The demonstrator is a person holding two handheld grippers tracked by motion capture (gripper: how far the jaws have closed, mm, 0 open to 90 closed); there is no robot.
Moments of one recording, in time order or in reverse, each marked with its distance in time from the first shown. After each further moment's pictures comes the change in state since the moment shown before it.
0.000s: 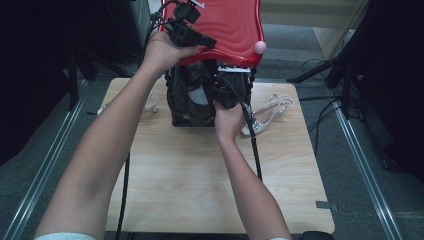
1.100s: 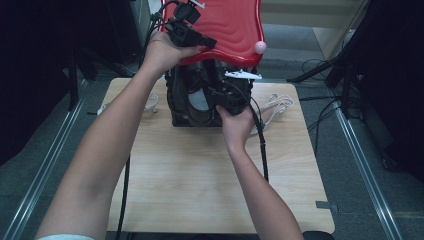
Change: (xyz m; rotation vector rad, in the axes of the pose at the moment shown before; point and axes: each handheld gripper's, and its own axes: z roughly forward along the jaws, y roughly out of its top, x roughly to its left) left arm -0.001 0.000 0.001 -0.005 -0.001 -0.004; right arm -0.010 -0.011 -0.033 -0.077 0.132 -0.036
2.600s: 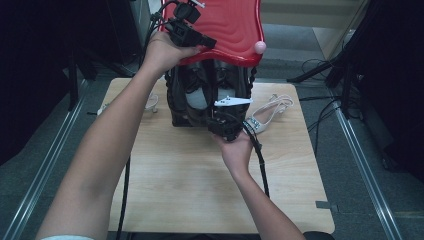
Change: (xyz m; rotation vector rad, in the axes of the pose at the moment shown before) left arm -0.001 0.000 0.000 0.006 0.007 -0.017; right arm 0.023 -0.056 -0.013 0.143 0.268 -0.091
